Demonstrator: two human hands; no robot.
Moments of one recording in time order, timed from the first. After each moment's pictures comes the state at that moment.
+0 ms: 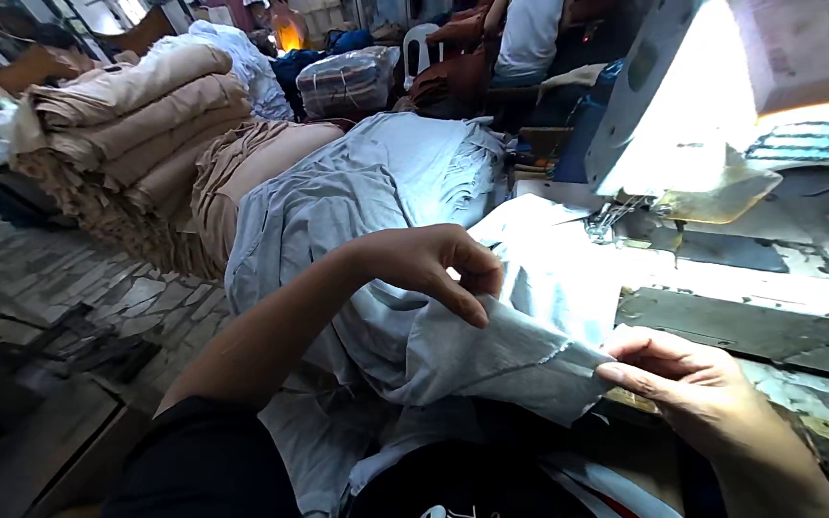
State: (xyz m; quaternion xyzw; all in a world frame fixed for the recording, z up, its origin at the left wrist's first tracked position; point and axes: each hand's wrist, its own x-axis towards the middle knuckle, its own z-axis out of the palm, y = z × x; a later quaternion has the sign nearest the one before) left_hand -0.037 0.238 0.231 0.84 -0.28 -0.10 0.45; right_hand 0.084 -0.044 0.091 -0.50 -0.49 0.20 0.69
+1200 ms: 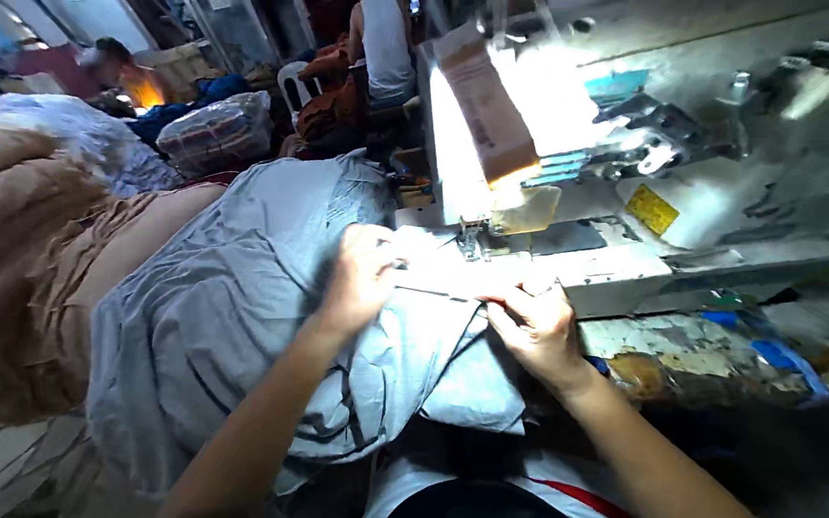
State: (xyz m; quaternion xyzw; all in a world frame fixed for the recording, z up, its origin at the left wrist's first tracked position) left_hand 0.058 0.233 0.157 0.92 -0.13 0.31 0.17; right_hand 0.137 0.002 0.062 -0.71 -0.39 -0.37 0.47
